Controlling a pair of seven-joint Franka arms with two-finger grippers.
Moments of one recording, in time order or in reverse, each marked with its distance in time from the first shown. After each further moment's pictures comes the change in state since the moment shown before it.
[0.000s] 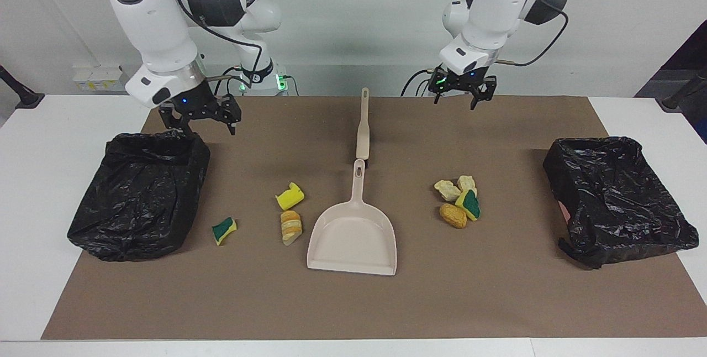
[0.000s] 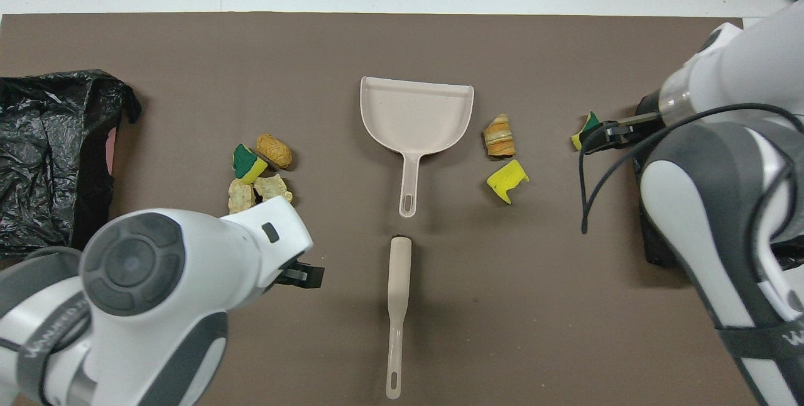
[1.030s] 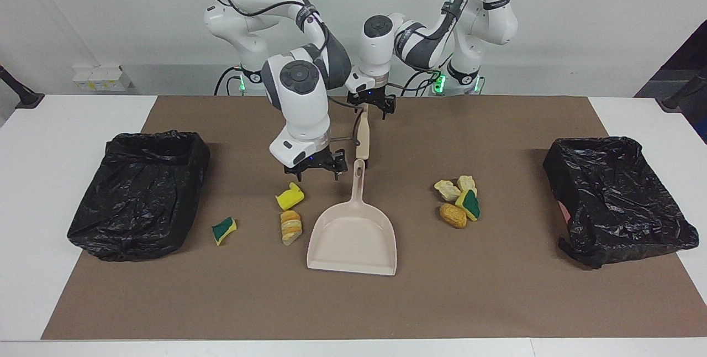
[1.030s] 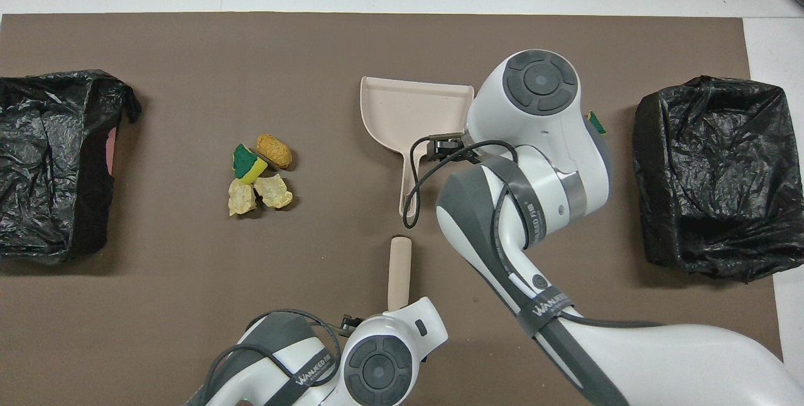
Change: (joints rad) left arm -0.394 0.186 -0.003 -0.203 -0.001 0.355 -0.287; right arm 0.286 0.237 0.005 0.056 0.000 0.184 0.428
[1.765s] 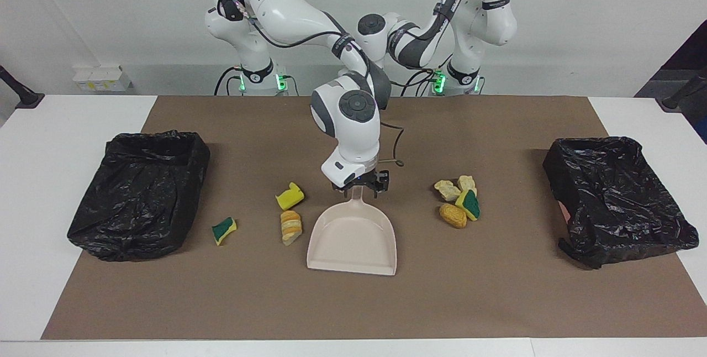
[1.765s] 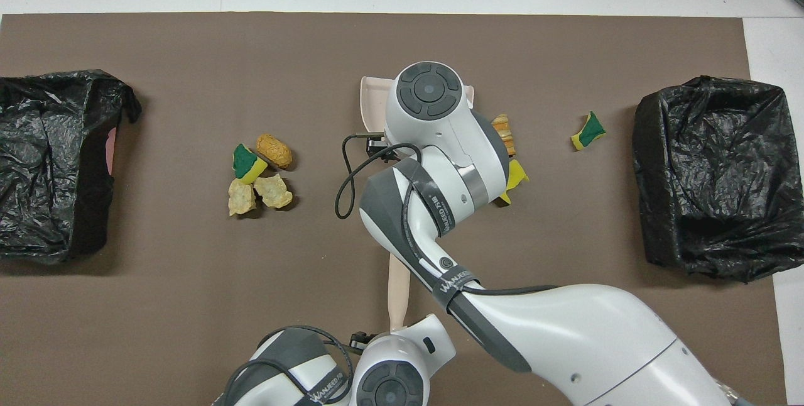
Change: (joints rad) left arm -0.060 0.001 0.012 -0.017 0.000 0.038 -0.086; right arm 0.102 0.220 0.005 0.209 0.000 0.016 0.150
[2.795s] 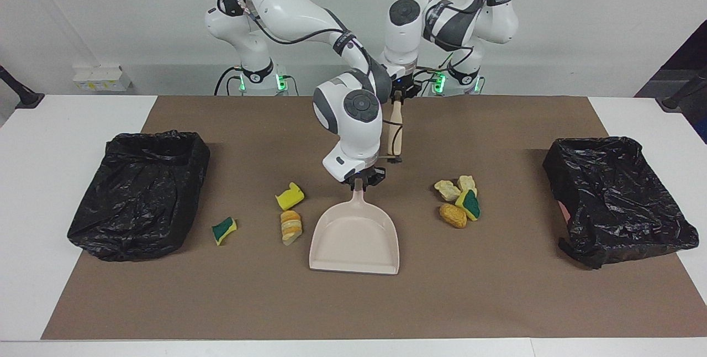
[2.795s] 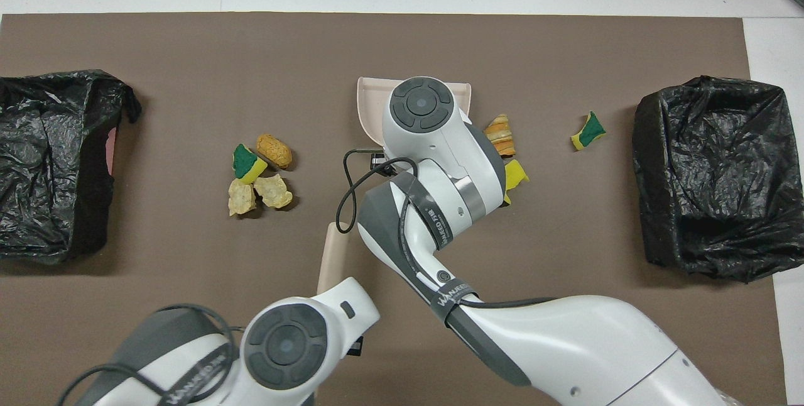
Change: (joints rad) left arm 0.246 -0.242 0.032 0.056 0.001 -0.465 0.128; right arm 0.014 -0.043 0.000 -0.069 0.000 -0.029 0.024
